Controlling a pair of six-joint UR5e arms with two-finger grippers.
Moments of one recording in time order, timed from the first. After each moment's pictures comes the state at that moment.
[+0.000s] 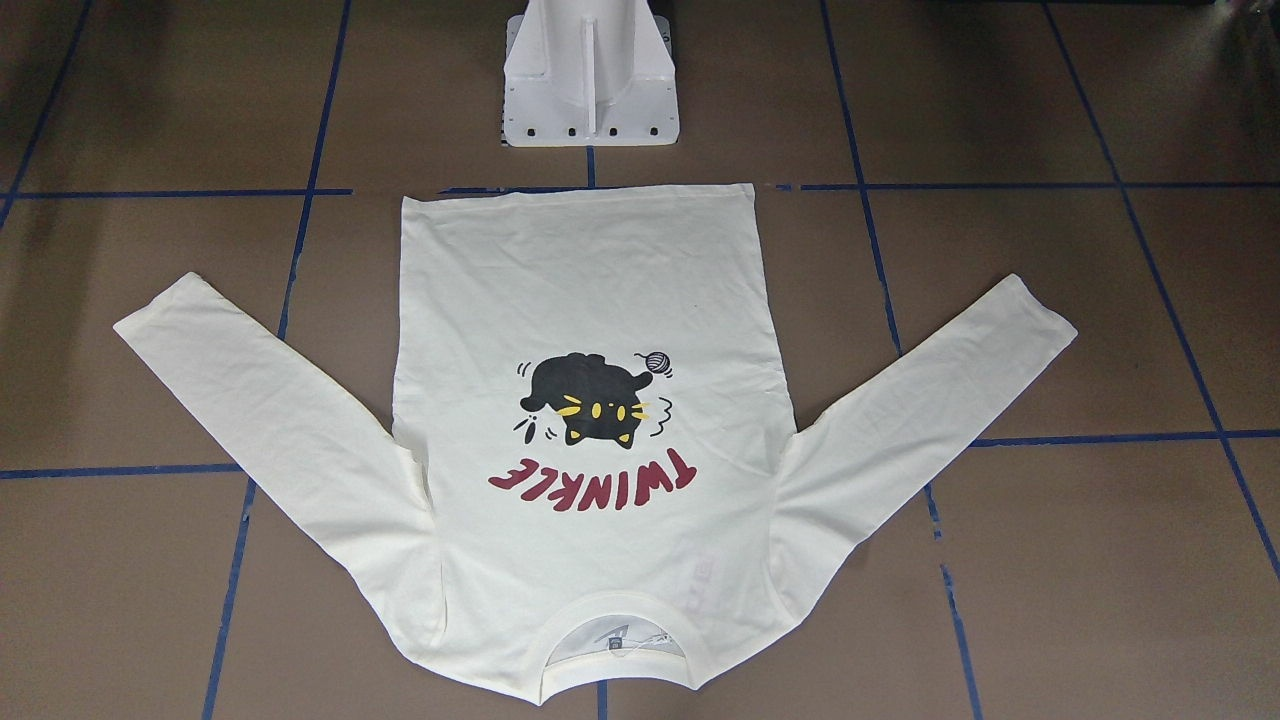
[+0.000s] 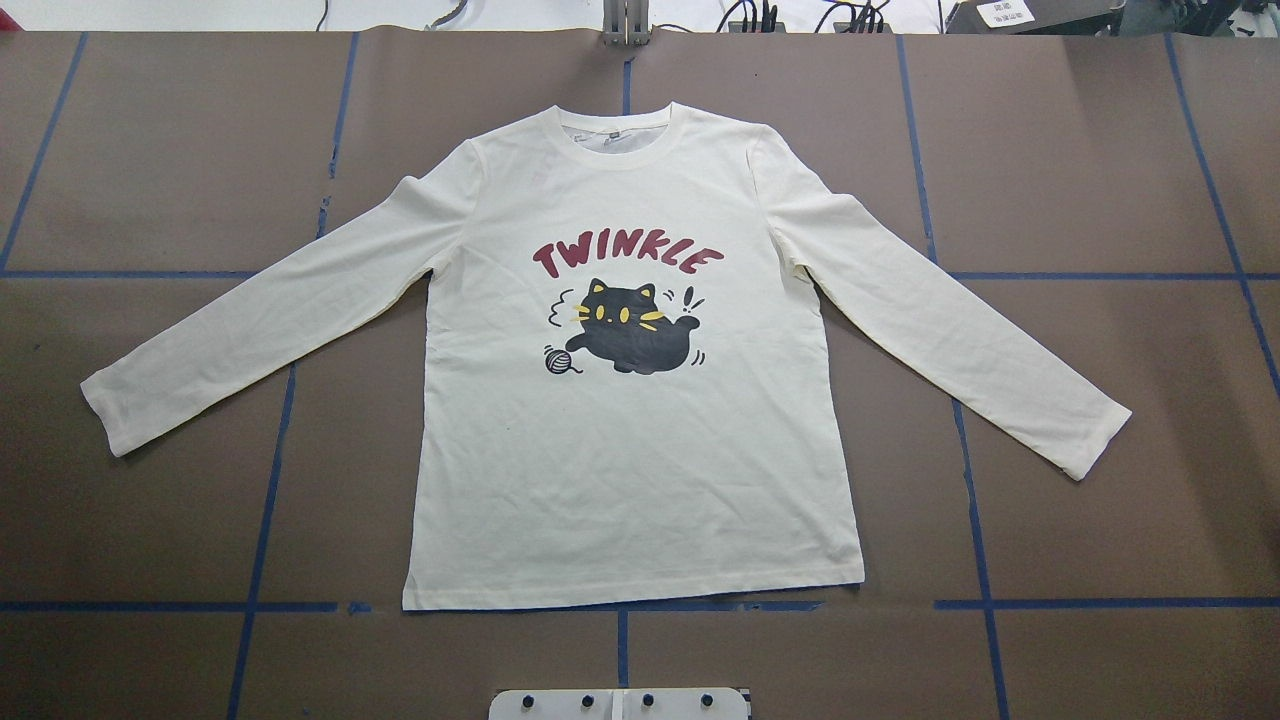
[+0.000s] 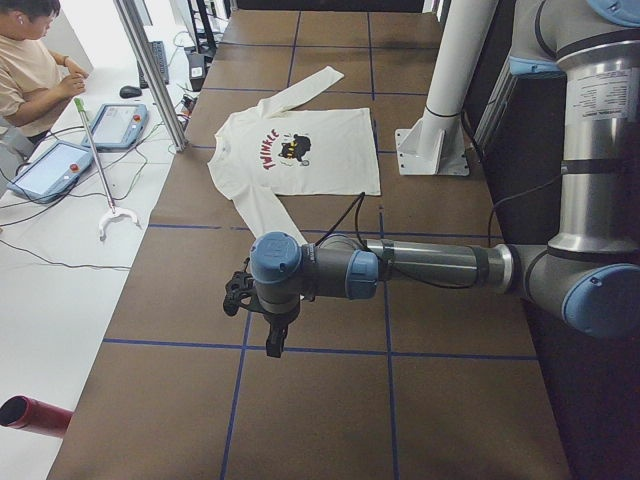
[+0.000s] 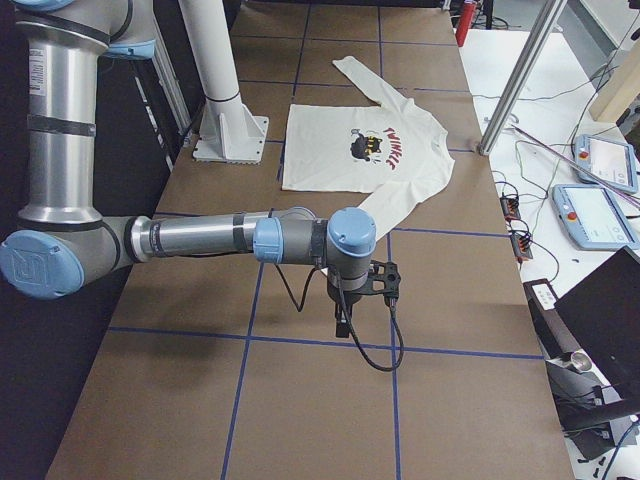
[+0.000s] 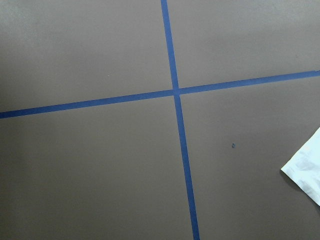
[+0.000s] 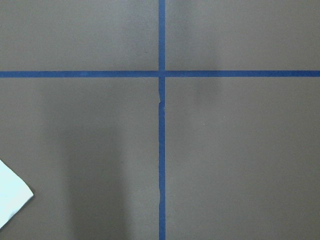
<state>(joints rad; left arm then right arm) -1.61 -1.50 -1.69 -1.57 -2.38 0.13 1.57 -1.68 1.80 -1.69 2.31 0.02</state>
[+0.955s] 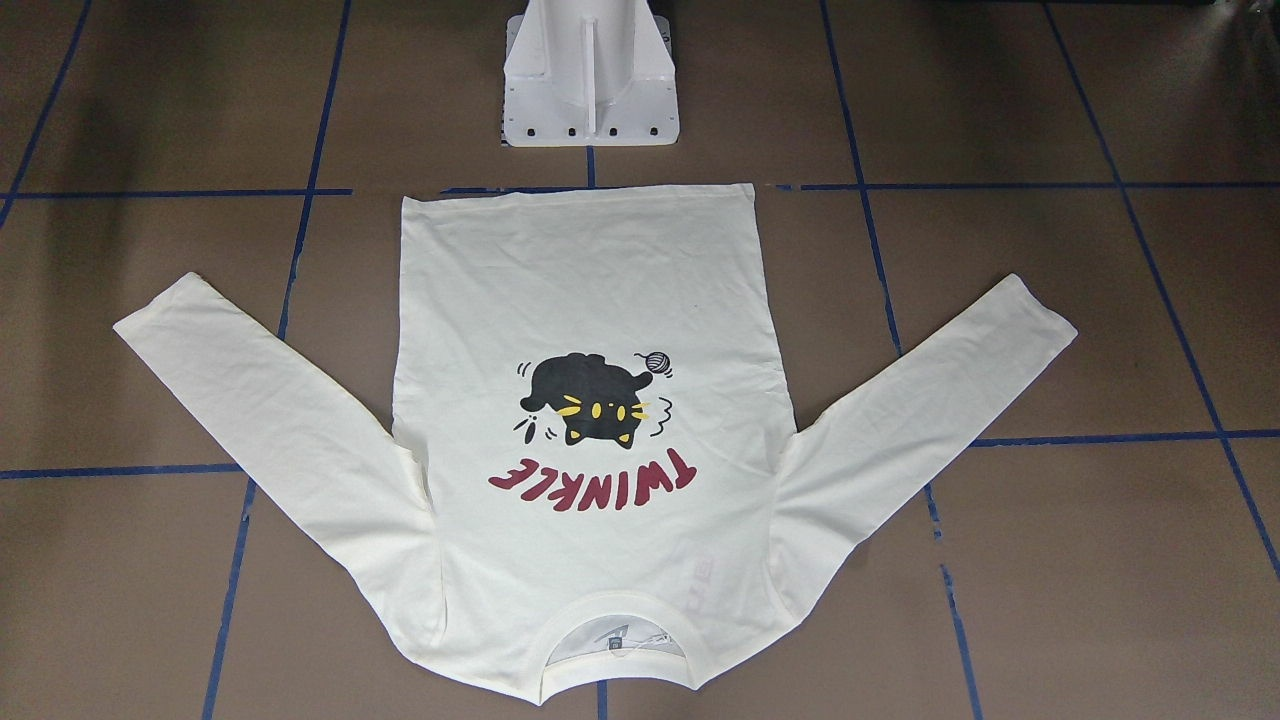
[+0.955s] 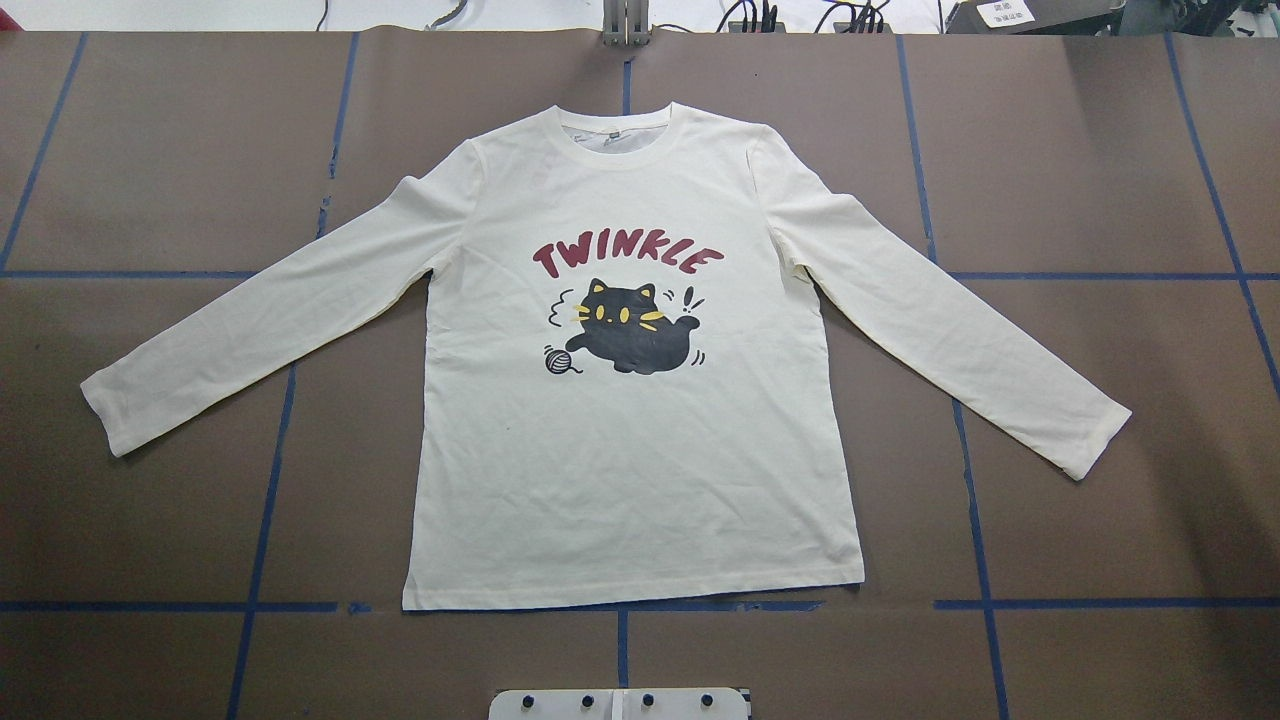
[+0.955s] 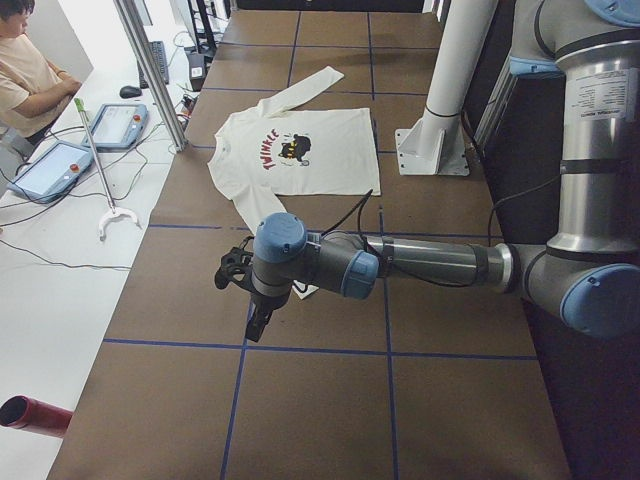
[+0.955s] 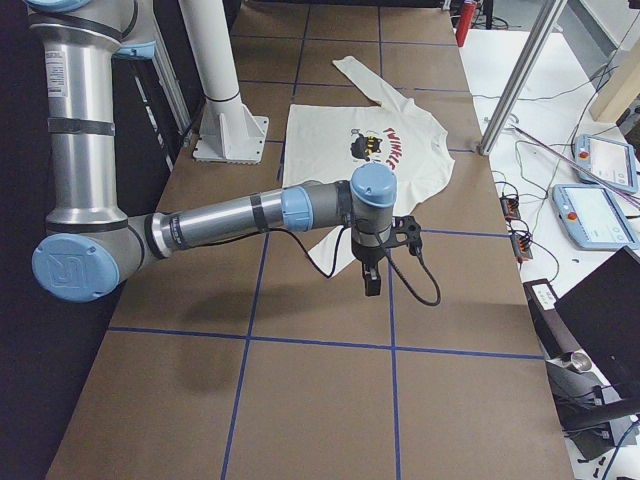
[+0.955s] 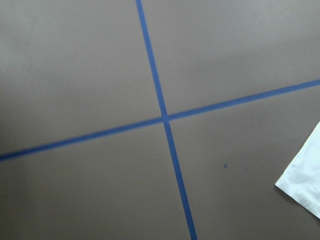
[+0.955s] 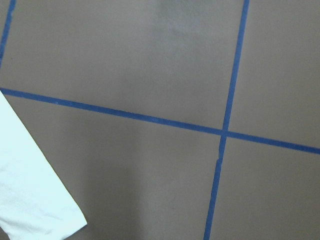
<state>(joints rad) -1.60 -1.51 -1.70 -1.84 -2.31 0.12 1.48 -1.56 1.86 -1.60 2.30 0.03</state>
